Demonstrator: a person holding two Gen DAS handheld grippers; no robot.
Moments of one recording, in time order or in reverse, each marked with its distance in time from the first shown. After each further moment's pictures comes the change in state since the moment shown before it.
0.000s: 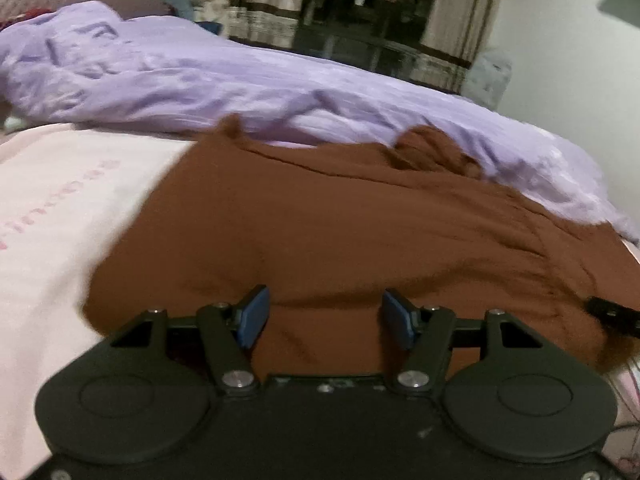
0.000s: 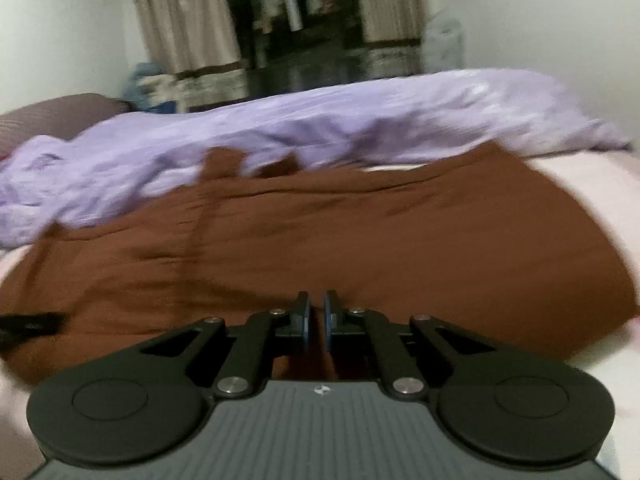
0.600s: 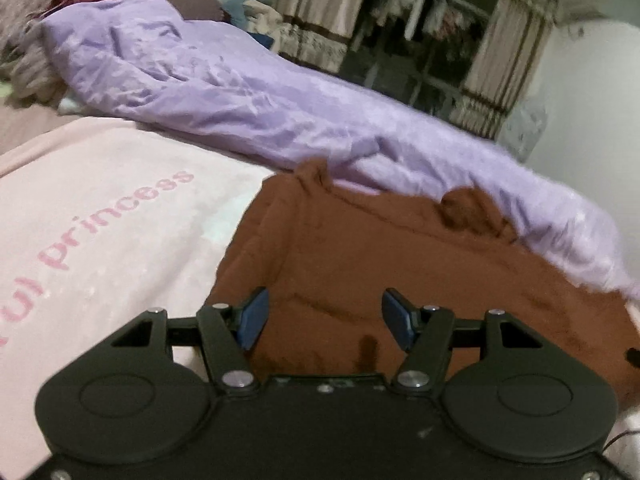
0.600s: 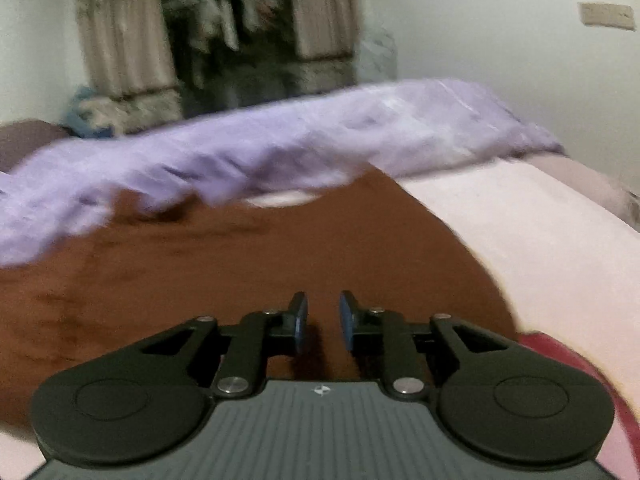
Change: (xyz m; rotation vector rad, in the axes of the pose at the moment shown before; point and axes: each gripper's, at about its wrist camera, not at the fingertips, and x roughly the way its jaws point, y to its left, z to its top) left arm -0.040 0.036 0.014 -0.167 -0.083 0.049; right arm -0.020 -0.053 0.017 0.070 -0.063 -0.105
